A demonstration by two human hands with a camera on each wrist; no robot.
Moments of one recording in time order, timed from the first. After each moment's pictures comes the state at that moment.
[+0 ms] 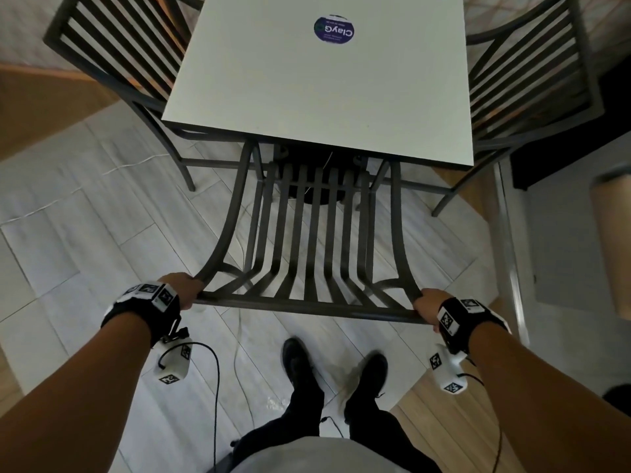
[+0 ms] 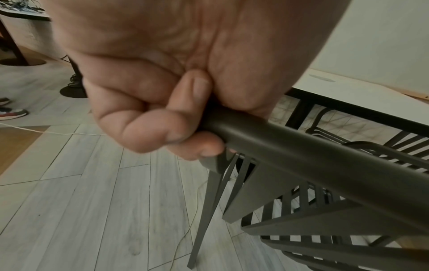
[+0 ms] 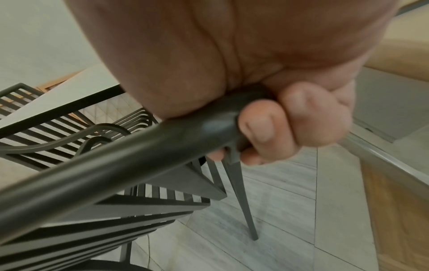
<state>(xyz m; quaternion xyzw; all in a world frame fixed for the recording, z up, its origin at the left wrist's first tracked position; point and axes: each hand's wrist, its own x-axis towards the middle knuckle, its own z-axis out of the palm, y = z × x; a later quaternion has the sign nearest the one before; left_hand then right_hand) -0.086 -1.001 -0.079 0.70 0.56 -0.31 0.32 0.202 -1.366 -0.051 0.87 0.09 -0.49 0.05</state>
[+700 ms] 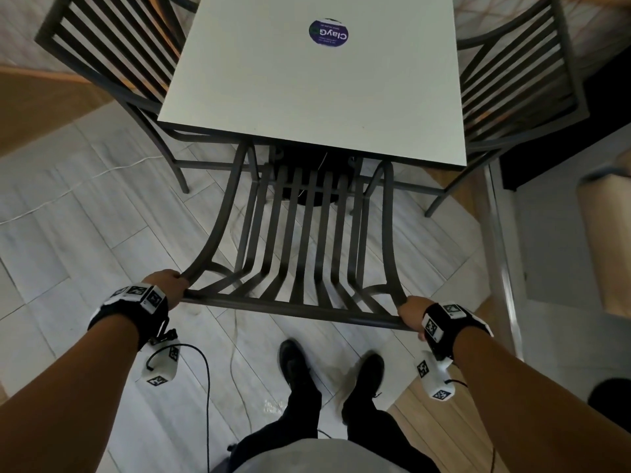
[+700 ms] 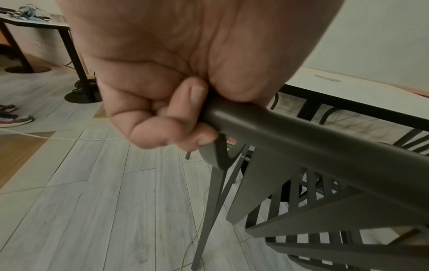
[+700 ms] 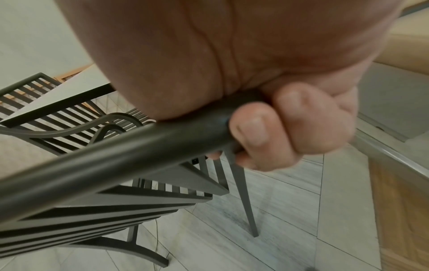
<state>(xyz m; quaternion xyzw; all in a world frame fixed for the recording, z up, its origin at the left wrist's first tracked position) -0.105 -0.974 -0.086 0.74 0.54 -0.31 0.25 0.164 -1.349 -0.029 0.82 0.26 -0.47 0.20</state>
